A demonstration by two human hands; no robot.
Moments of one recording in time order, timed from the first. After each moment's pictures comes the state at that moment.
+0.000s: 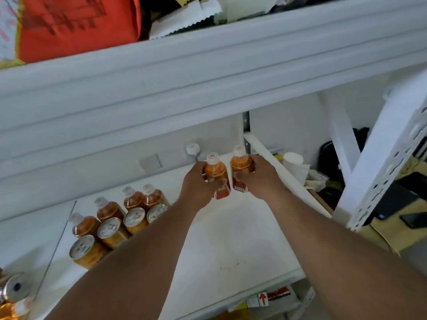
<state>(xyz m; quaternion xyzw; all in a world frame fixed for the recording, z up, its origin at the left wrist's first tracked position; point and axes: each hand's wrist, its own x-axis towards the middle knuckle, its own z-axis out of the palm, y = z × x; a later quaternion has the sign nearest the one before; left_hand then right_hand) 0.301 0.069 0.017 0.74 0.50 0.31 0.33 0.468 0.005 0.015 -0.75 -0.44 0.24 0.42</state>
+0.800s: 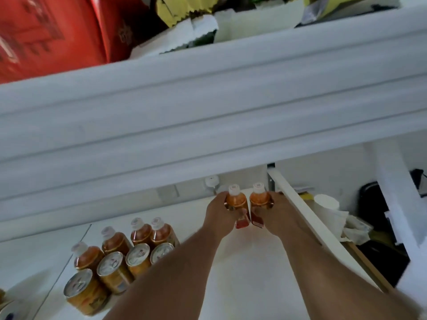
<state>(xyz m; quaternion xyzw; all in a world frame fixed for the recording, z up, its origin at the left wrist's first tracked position) 0.344 0.128 -0.018 0.71 0.51 0.34 0.35 0.503 0.071 -0.029 -0.73 -0.47 0.23 0.45</state>
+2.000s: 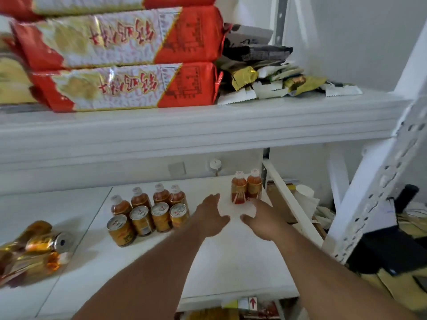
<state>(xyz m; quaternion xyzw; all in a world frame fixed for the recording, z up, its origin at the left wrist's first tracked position) 0.264 -0.003 0.029 0.78 0.56 0.12 0.24 0.440 -0.064 0.036 -0.73 -0.59 0.27 0.22</state>
